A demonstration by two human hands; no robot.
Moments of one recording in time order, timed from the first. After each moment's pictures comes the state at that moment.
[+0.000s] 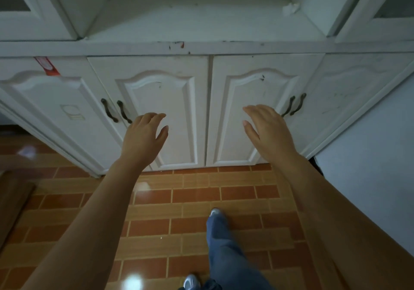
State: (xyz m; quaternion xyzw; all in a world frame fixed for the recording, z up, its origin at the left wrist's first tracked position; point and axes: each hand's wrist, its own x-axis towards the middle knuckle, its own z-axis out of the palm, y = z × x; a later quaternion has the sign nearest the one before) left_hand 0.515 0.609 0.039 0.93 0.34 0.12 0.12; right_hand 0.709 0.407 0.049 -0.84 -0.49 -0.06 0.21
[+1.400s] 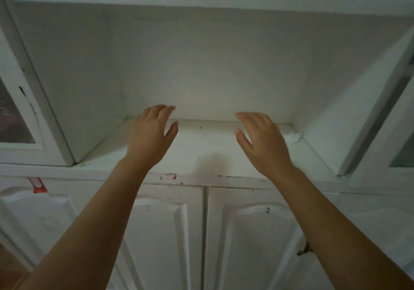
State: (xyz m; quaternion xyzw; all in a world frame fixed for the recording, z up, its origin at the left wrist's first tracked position) left_hand 0.726 0.745 0.211 0.88 0.31 0.37 -0.01; right_hand 0.904 0.579 0.206 -0.72 -0.57 -0.26 0.30
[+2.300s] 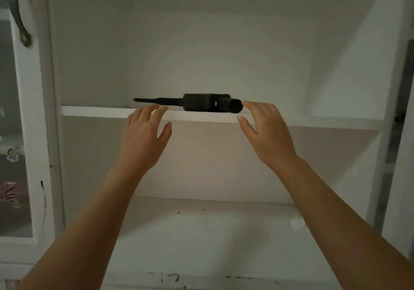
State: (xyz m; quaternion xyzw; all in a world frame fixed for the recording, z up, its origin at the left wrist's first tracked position) left_hand 0.718 0.786 0.375 0.80 0.29 0.52 -0.09; right_hand 0.900 0.621 0.397 -0.64 -0.53 -0.40 0.38
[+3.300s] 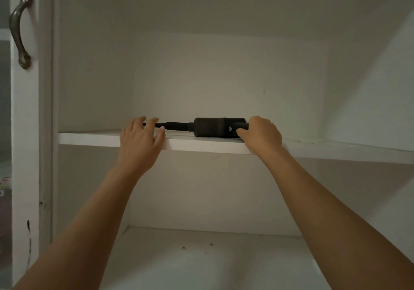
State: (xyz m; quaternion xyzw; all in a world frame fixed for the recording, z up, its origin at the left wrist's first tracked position) left_hand 0.733 0.871 0.417 0.79 0.36 0.50 -0.02; right_hand 0.923 0.718 0.460 -0.82 -0.40 -0.27 0.32
